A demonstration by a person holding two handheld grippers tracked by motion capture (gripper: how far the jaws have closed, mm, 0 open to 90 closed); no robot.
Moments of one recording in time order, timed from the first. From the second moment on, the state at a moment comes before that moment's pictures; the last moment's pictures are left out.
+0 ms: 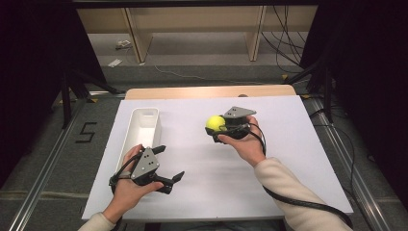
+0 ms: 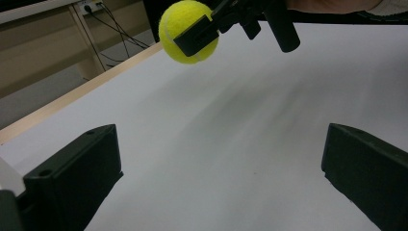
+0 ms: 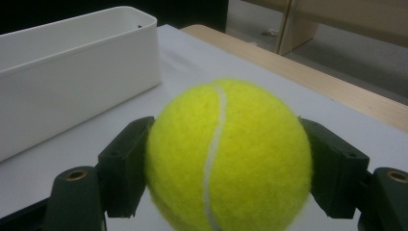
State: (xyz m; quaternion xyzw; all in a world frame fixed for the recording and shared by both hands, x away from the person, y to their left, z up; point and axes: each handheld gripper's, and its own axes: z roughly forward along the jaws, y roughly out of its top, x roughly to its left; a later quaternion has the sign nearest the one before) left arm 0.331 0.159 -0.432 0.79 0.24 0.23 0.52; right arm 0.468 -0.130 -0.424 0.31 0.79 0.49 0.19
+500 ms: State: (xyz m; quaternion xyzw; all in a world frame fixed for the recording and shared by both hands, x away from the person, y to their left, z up) left arm 0.331 0.159 -0.432 0.79 0.24 0.23 0.52; right arm 0.466 -0.126 -0.425 0.31 0.80 0.49 0.18
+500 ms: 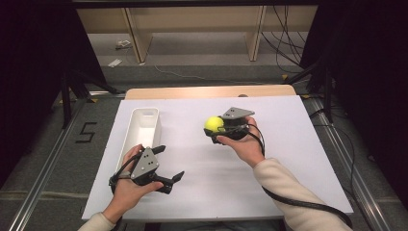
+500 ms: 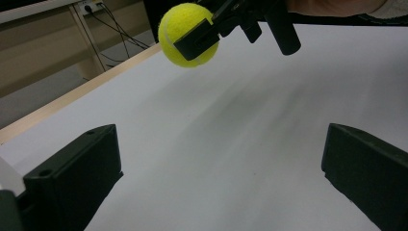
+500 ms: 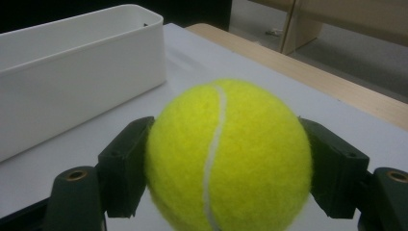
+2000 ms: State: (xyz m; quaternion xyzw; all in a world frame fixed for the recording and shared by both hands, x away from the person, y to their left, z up) left arm 0.332 0.161 -0.432 0.79 0.24 0.23 0.52; right arm 0.461 -0.116 -0.425 0.29 0.80 0.49 0.17
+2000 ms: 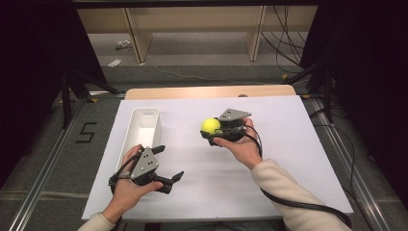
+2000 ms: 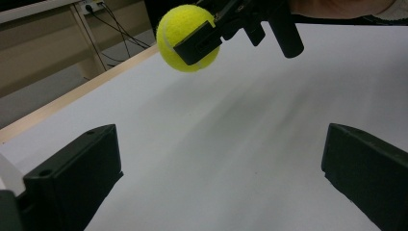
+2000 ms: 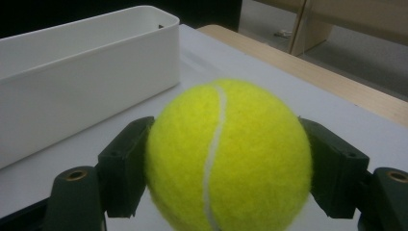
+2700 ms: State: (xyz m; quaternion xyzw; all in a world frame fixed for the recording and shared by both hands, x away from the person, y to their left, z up) left arm 0.332 0.161 -0.433 0.79 0.25 0.23 0.52; right arm 0.458 -0.112 -0.423 0.29 0.80 0.49 0.17
